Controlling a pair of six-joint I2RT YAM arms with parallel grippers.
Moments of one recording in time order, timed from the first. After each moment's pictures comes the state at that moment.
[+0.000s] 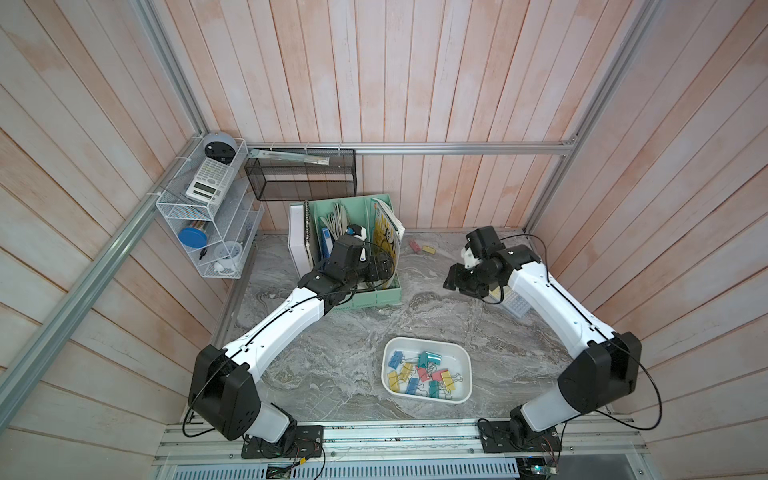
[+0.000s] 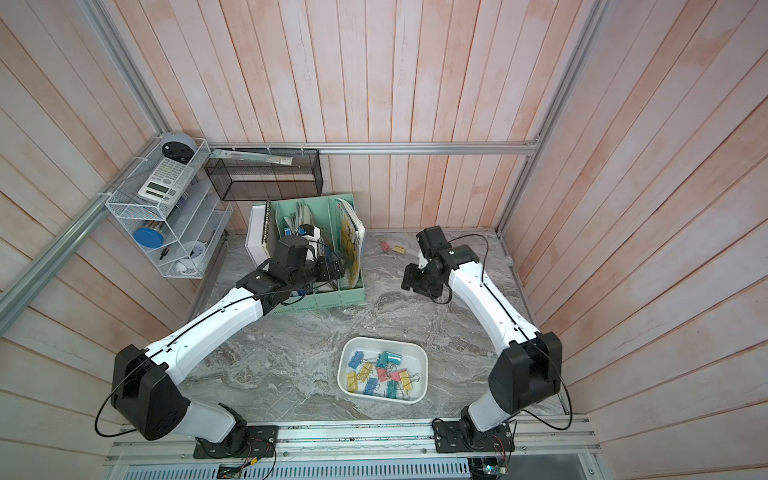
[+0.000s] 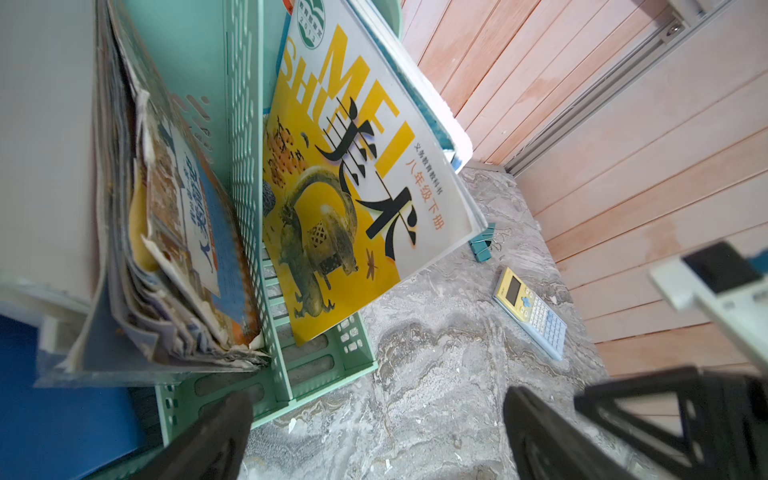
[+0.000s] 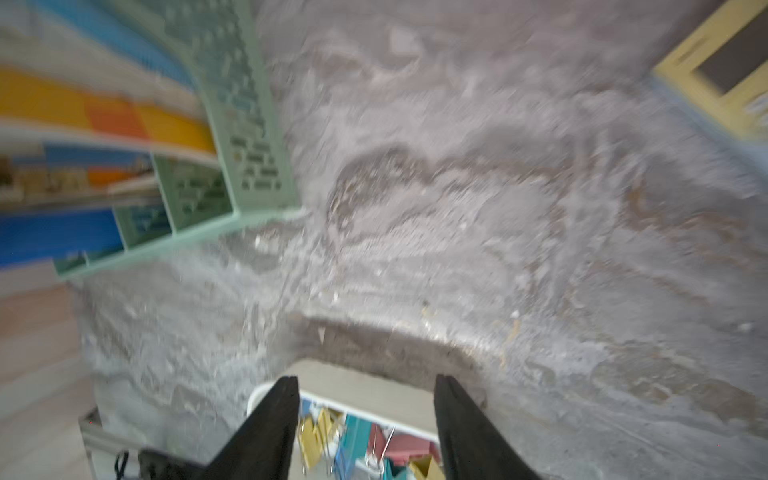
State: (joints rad) left arm -0.54 1.49 1.28 -0.32 0.02 -0.50; right arm 0.31 1.62 1.53 -0.99 -0.12 0.58
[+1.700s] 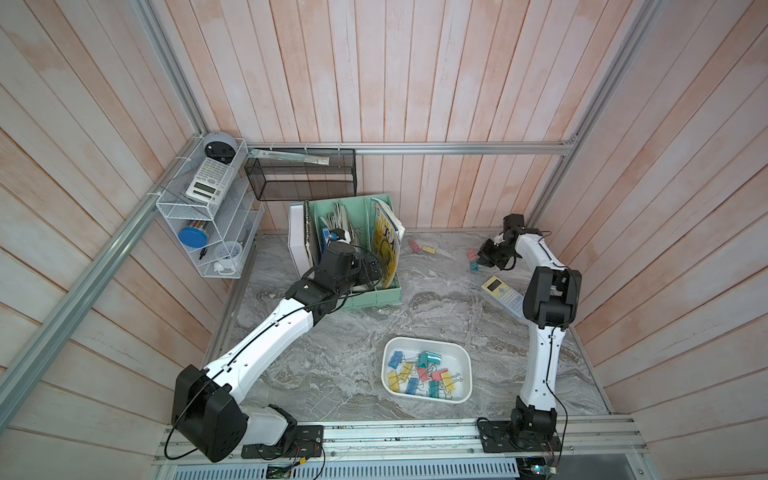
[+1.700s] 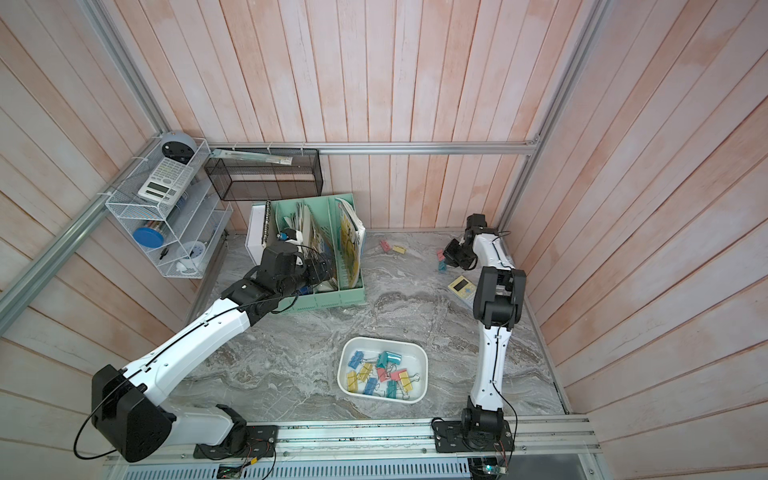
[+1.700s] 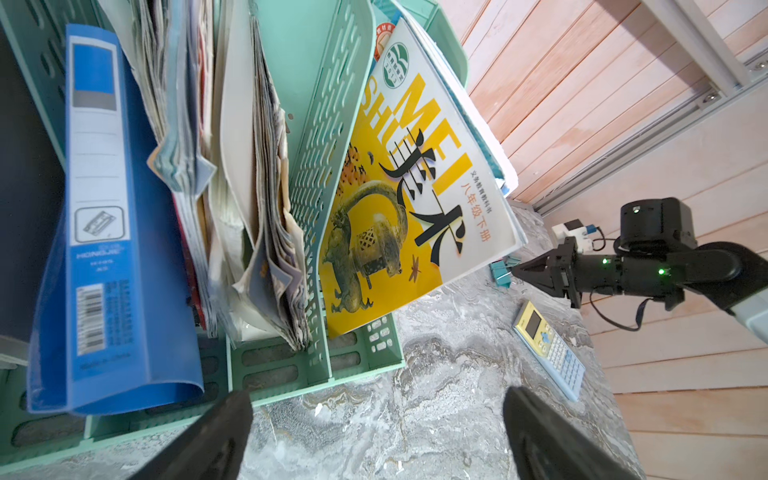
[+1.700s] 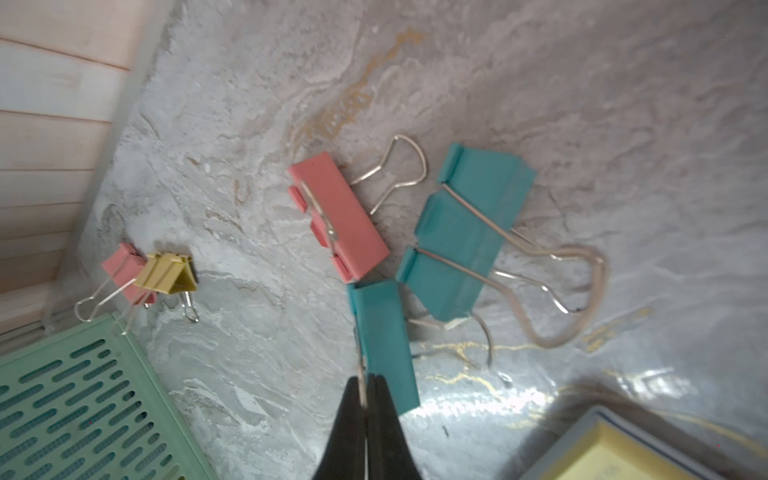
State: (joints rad) left arm -0.54 1.37 1.20 -0.35 -0.11 -0.58; right arm -0.08 2.37 2.07 -0.87 -0.36 0.55
